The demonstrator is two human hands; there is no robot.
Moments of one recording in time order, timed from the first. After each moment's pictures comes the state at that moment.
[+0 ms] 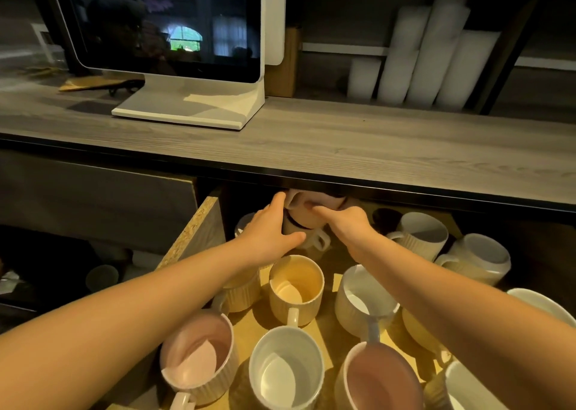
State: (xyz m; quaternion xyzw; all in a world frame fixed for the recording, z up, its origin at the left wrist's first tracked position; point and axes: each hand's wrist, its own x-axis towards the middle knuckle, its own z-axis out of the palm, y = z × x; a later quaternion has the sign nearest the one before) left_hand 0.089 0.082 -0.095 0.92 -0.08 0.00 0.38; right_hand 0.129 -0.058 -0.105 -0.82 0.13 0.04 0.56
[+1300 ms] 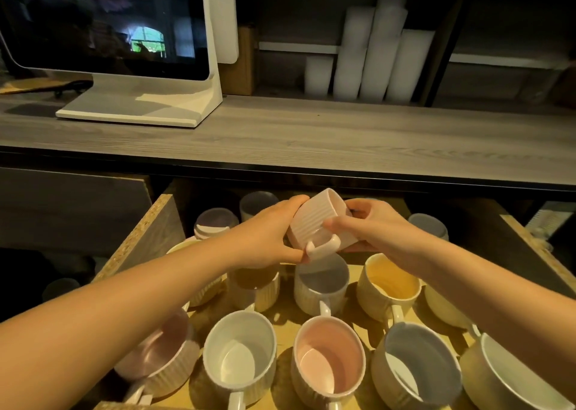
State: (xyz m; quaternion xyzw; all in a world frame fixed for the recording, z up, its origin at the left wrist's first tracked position) left_hand 0.069 0.032 -0.082 0.91 -0.28 -0.04 0.31; right_hand 0.056 -0.155 -0.068 -0.86 0.02 0.06 0.51
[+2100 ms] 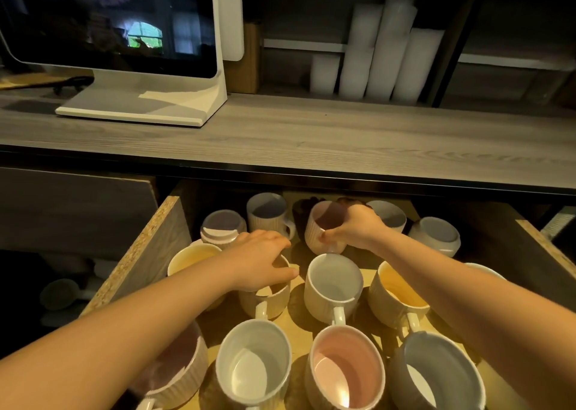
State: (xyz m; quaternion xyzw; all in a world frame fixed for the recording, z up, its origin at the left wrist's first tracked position) left_hand 0.074 0.056 -0.108 0.97 -0.21 -0.12 0.07; right_hand 0.119 -0.135 -0.109 -0.96 0.04 0.03 0.27
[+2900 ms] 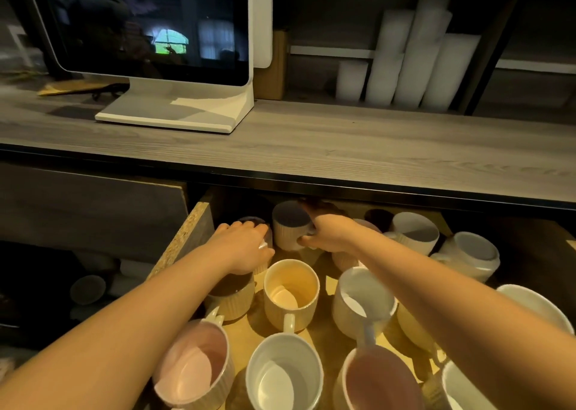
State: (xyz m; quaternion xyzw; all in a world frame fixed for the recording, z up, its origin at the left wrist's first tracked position) left_hand 0.100 0.106 -0.103 0.99 -0.08 -0.10 0.01; right_hand 0.149 -0.061 -0.111 -0.97 -0.13 0.10 0.16
